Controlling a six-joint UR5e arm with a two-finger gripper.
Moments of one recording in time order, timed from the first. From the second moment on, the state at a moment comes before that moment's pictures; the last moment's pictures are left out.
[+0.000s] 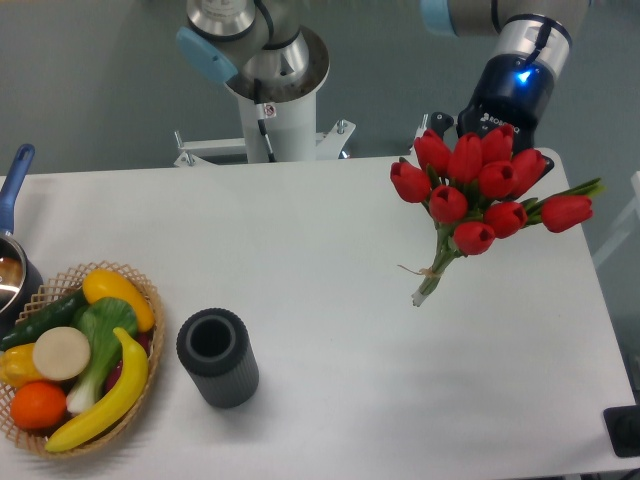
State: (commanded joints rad) arm 2.94 -1.72 -1.74 -0.75 0.34 0.94
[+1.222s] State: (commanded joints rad) arm 2.88 -1.67 -1.76 -0.76 0.73 0.94
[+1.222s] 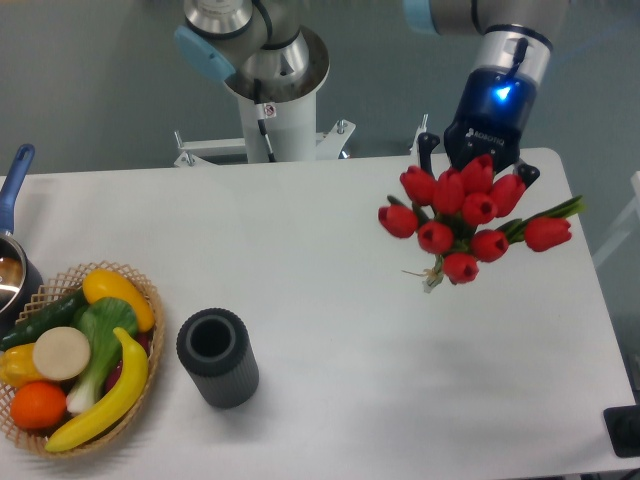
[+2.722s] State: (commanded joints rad) arm 2.56 -1.83 -1.75 -0.79 1.49 1.06
